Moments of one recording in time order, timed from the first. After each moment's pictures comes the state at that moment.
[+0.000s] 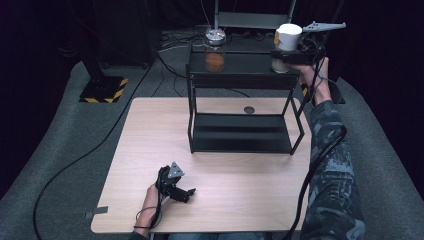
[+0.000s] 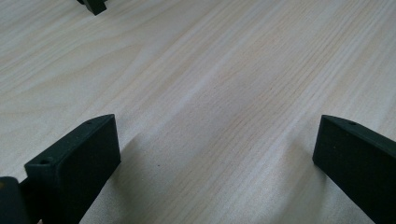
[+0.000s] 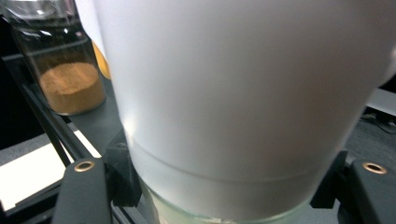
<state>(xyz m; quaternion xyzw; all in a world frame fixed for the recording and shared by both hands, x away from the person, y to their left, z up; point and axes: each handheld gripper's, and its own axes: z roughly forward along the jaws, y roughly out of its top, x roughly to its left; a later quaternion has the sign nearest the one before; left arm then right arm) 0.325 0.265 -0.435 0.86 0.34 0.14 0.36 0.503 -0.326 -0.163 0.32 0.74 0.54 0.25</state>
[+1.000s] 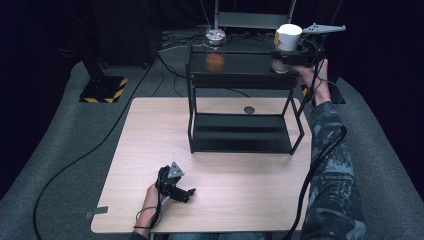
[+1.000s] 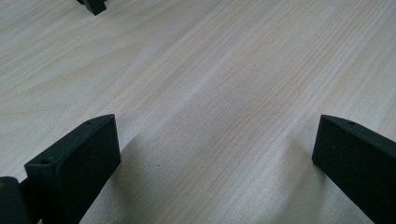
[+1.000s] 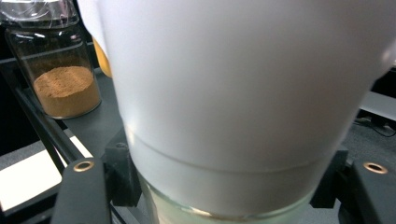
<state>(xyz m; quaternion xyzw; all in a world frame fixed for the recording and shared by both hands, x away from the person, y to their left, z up) 0.325 0.265 -0.435 0.86 0.34 0.14 0.36 0.501 -0.328 -0.173 0.32 0.72 0.55 0.26</state>
